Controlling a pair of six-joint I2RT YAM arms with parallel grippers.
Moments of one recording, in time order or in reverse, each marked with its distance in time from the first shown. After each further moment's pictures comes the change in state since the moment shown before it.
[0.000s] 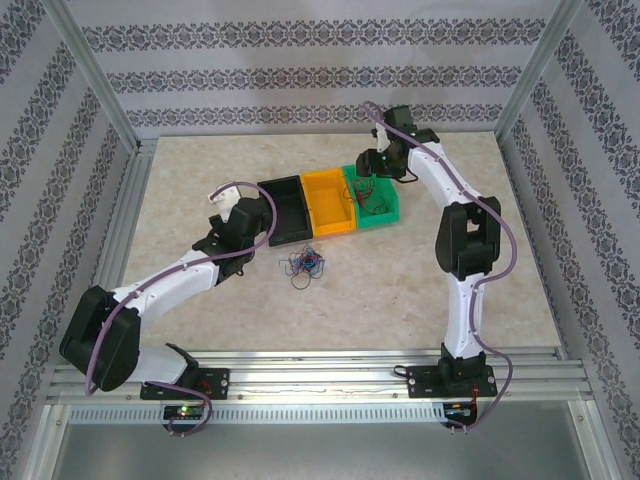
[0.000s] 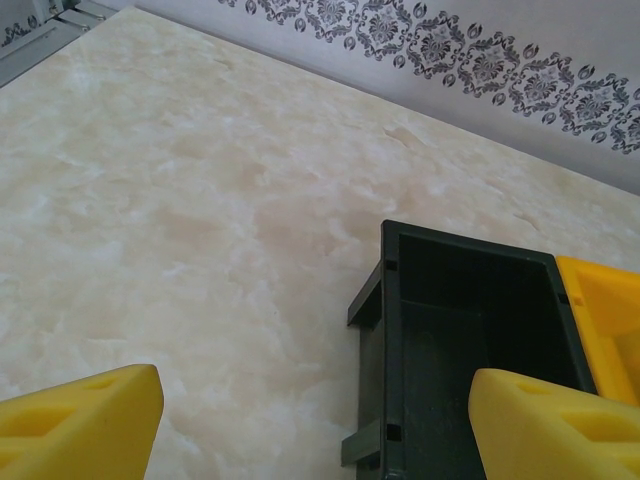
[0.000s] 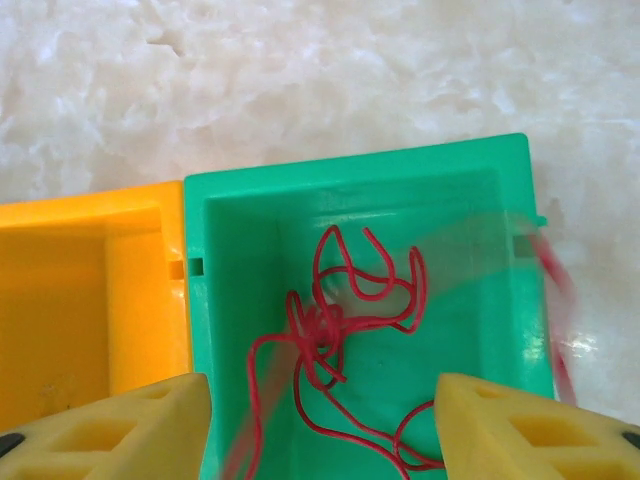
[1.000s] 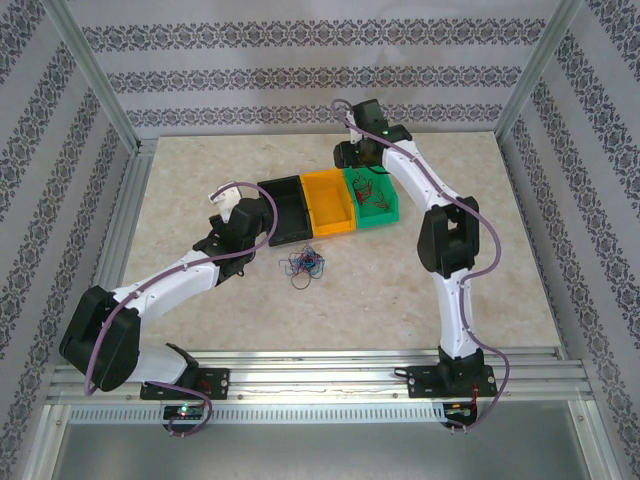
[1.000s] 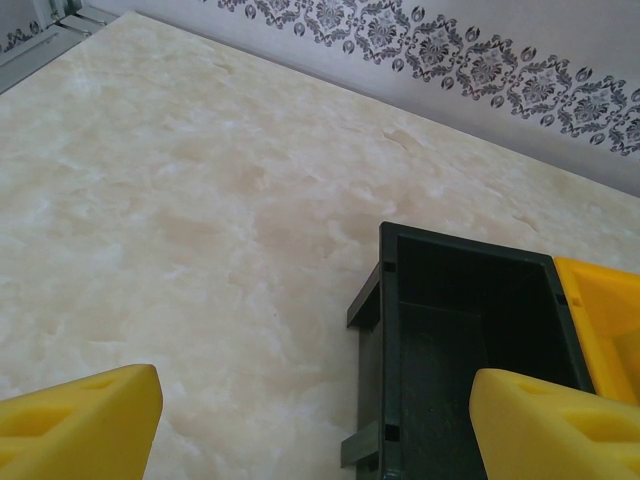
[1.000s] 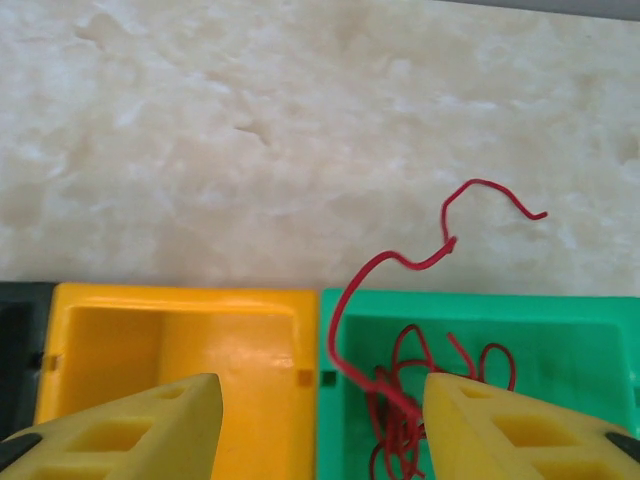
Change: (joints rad) left arm -0.006 -0.001 -0.001 0.003 -0.012 0.003; right arm 0.124 0.117 0.212 0.029 0.146 -0.026
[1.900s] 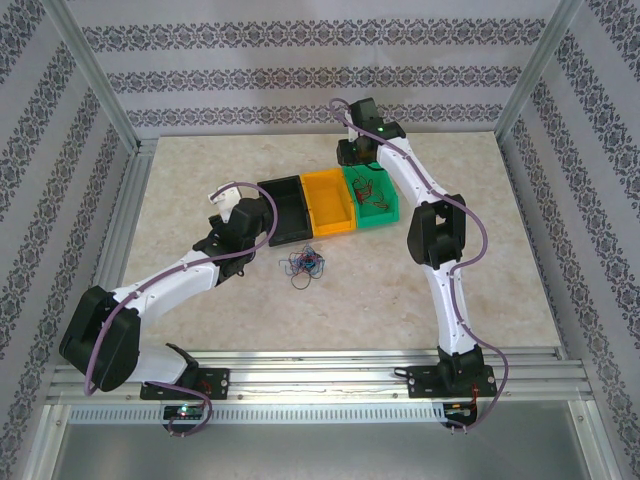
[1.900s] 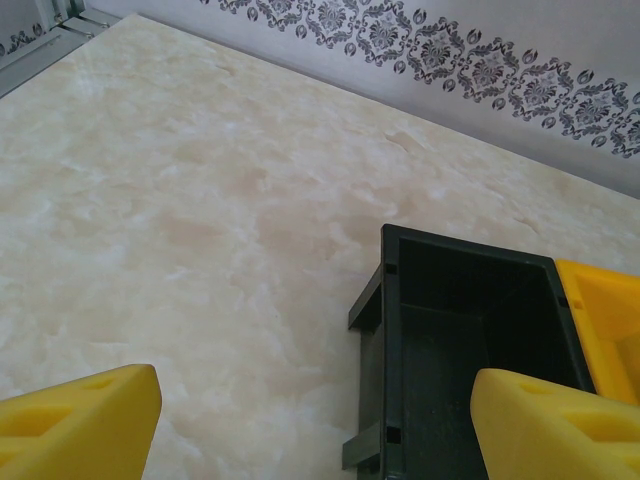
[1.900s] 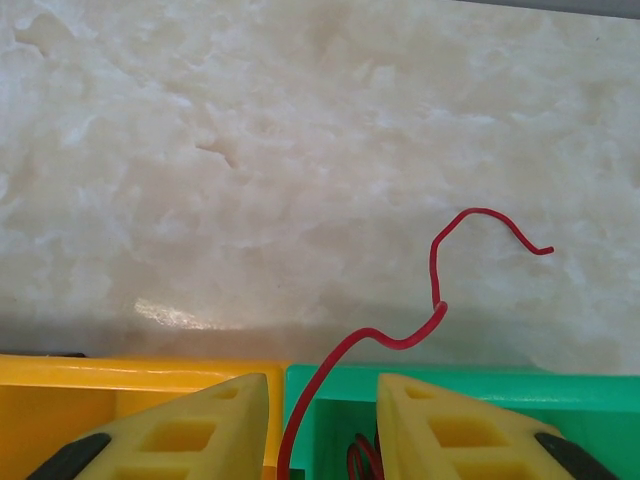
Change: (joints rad) left arm 0.000 0.000 0.000 0.000 -0.003 -0.003; right arm -0.013 0.158 0.201 -0.064 0.002 -0.006
